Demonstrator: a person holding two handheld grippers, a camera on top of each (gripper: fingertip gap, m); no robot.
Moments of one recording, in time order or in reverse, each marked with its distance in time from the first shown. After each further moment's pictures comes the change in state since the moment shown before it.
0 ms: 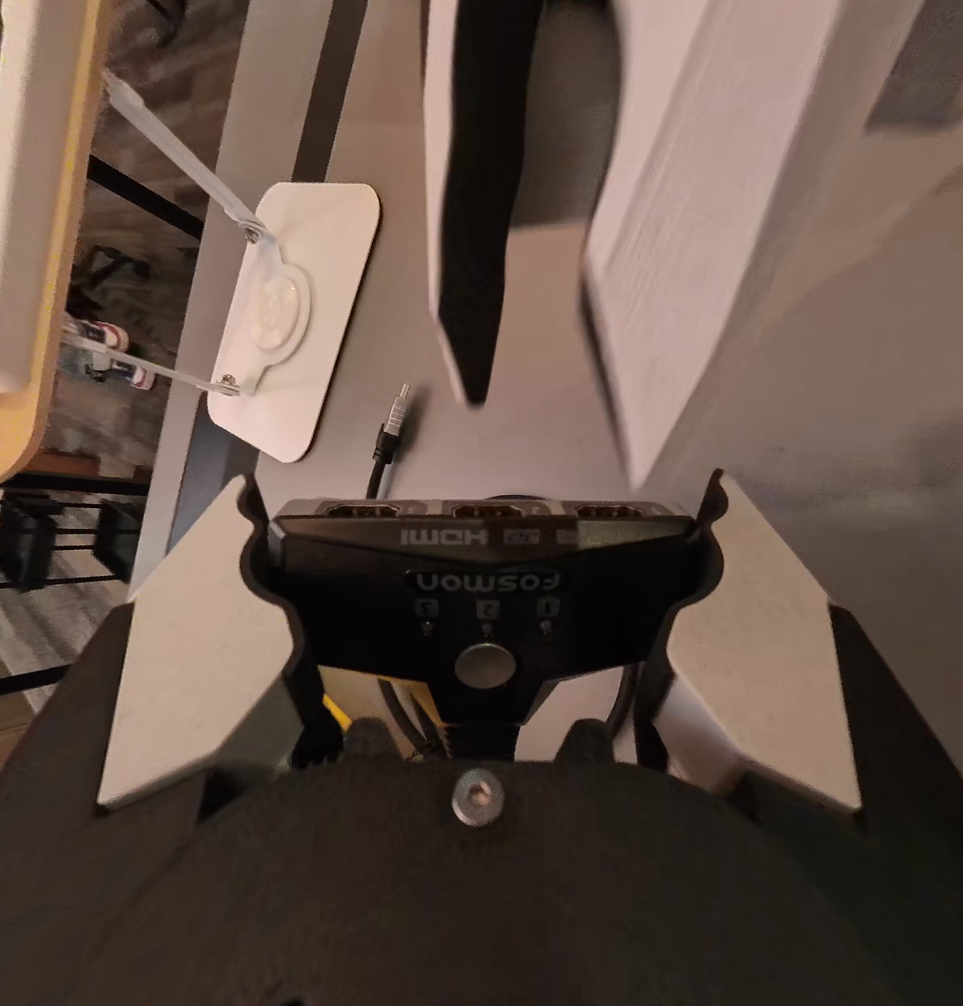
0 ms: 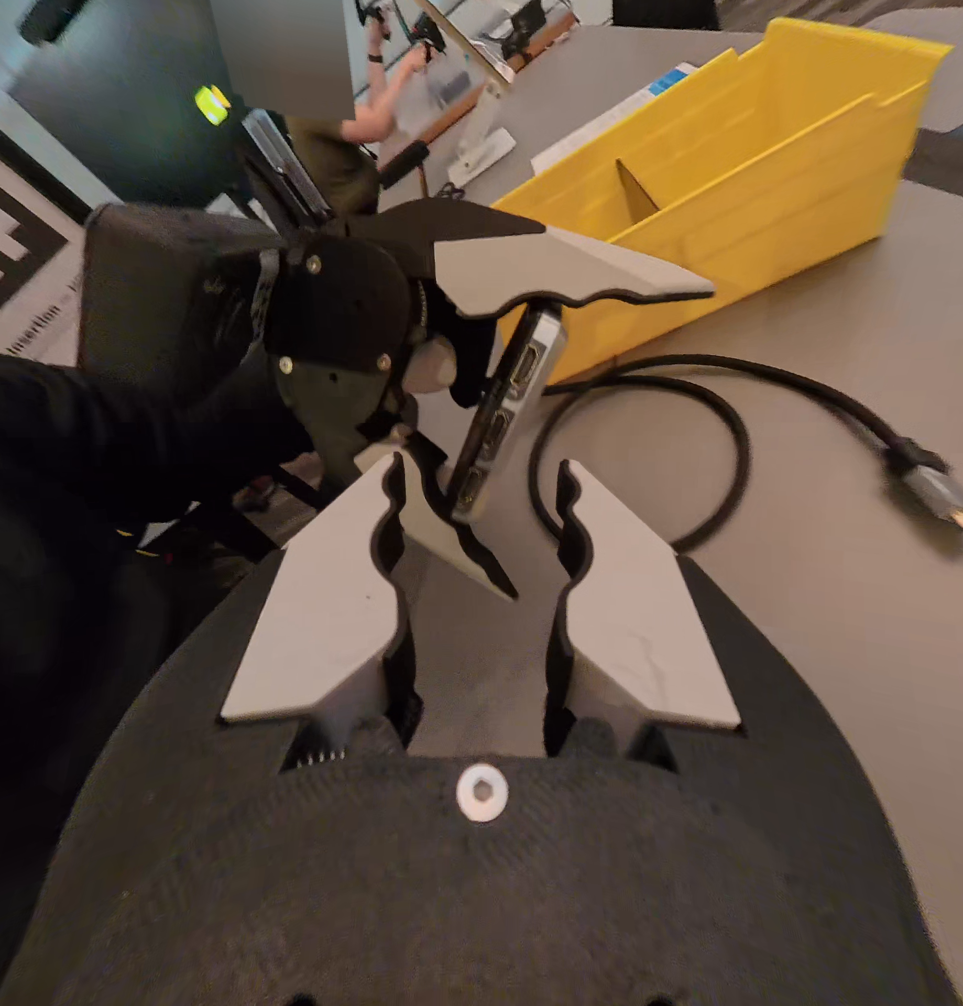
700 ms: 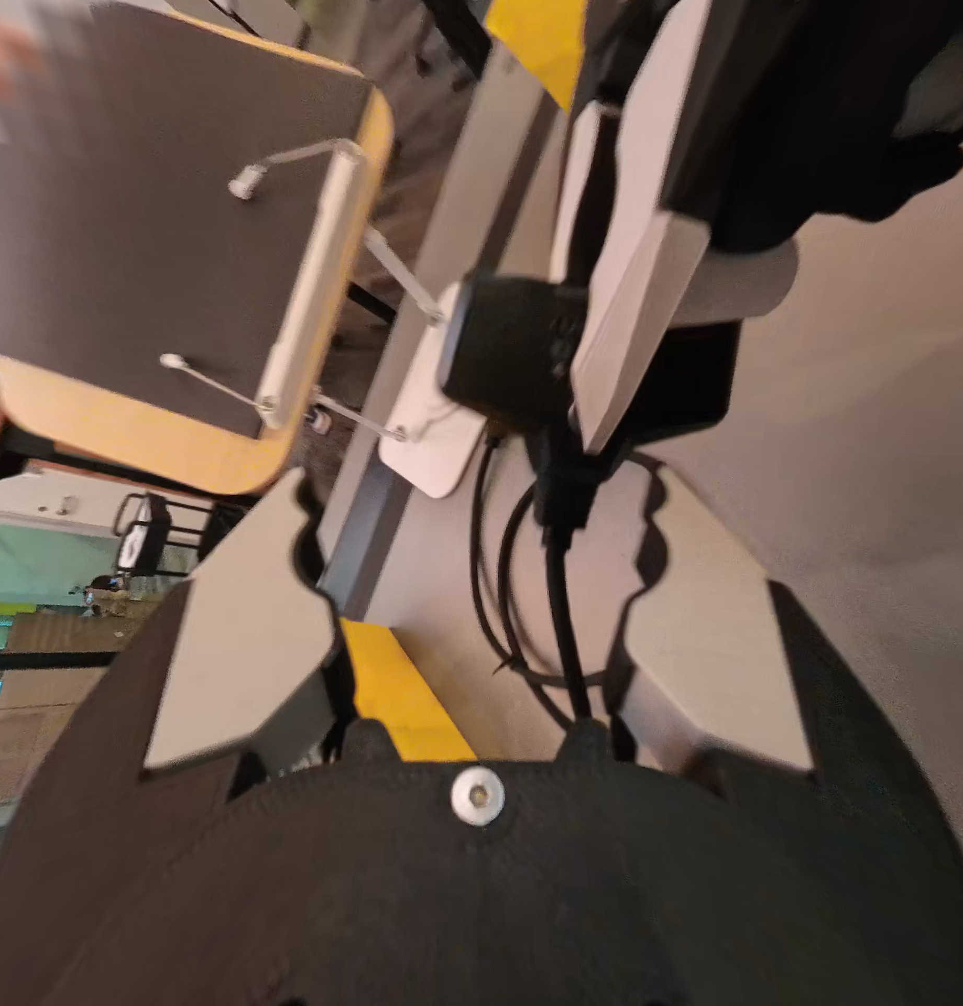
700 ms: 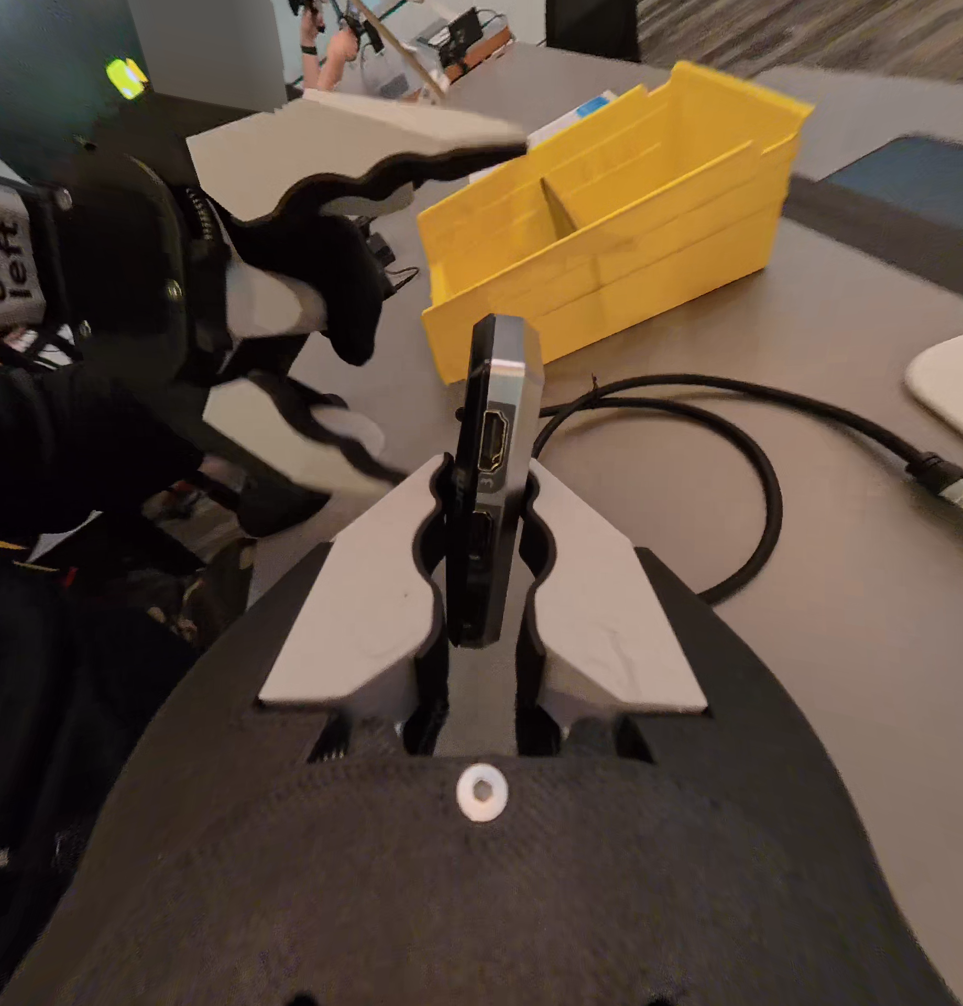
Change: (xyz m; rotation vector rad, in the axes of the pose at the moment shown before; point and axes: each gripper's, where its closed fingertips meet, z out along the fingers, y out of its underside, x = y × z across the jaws) left arm -0.046 -0.032 -0.042 0.135 -0.291 0.046; right arm 0.035 -0.008 -0.011 0.010 0.125 -0.072
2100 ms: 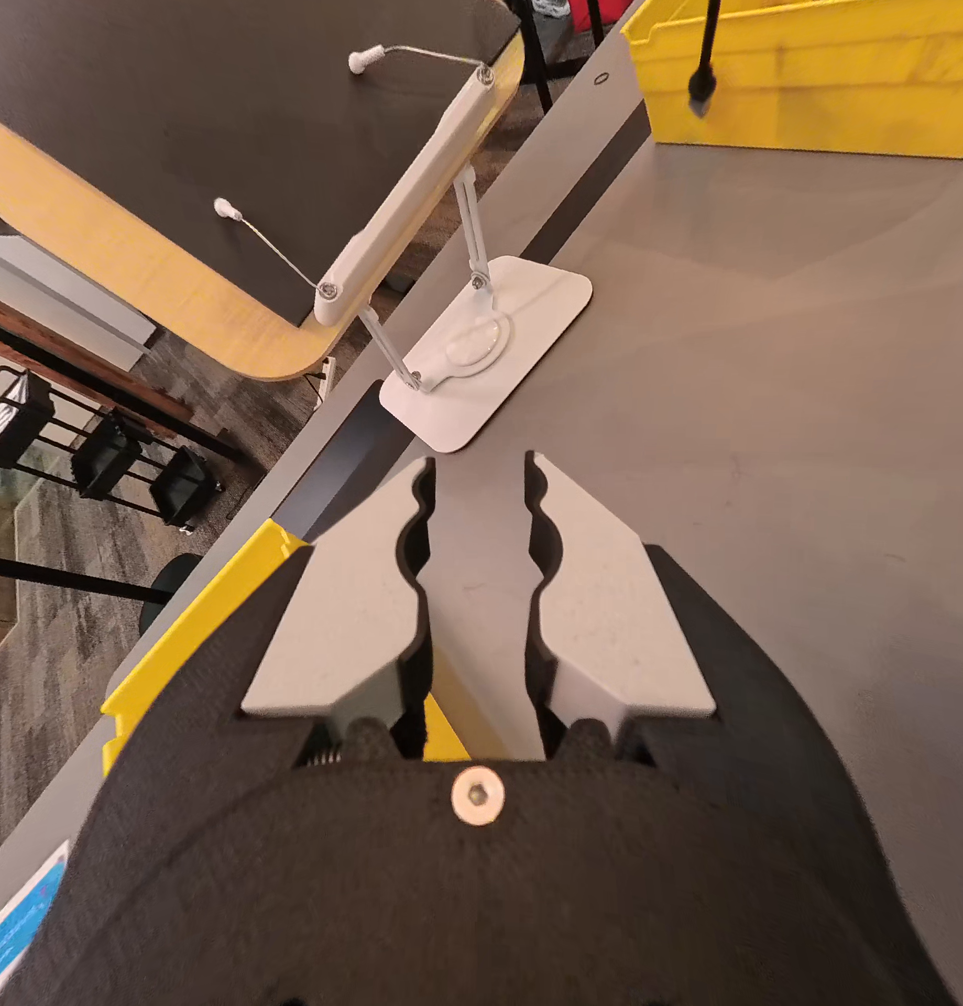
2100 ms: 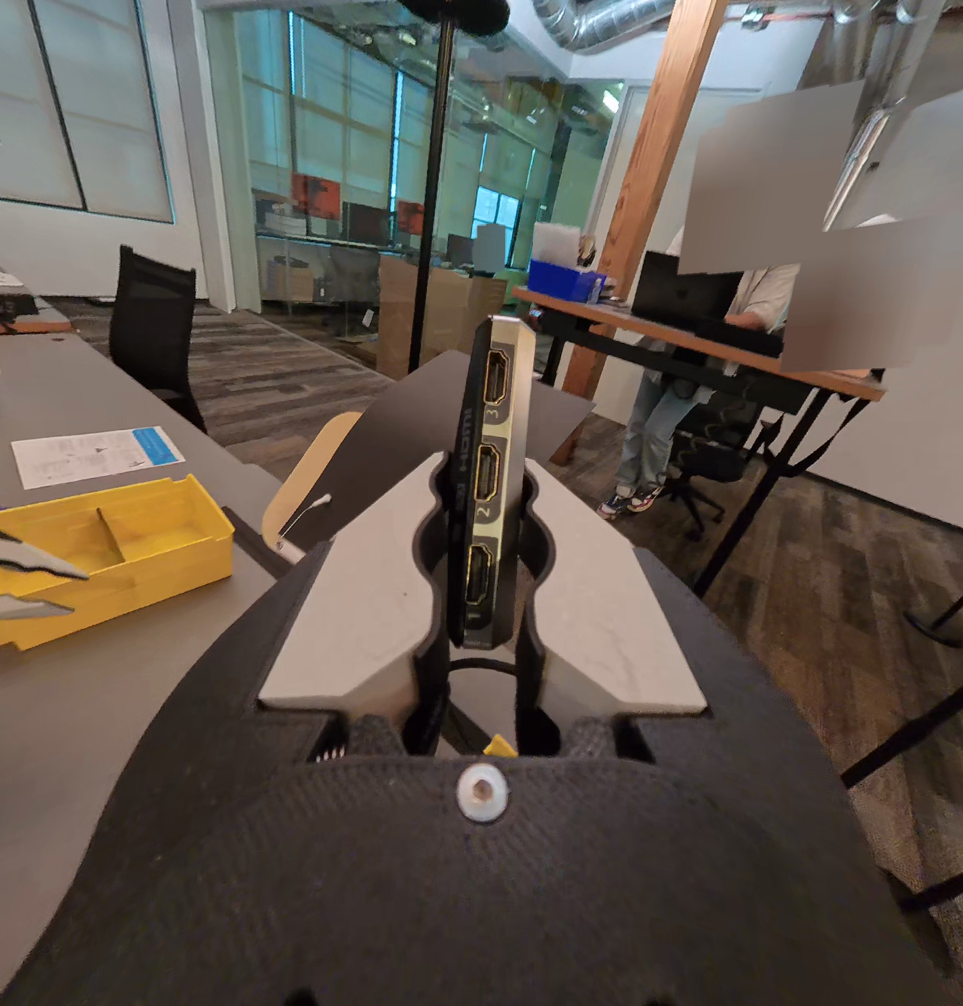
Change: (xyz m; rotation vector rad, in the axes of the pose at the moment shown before) left arm -0.050 0.039 -0.016 0.002 0.025 -0.325; right arm 0.037 -0.284 -0.426 0.443 0.779 -0.448
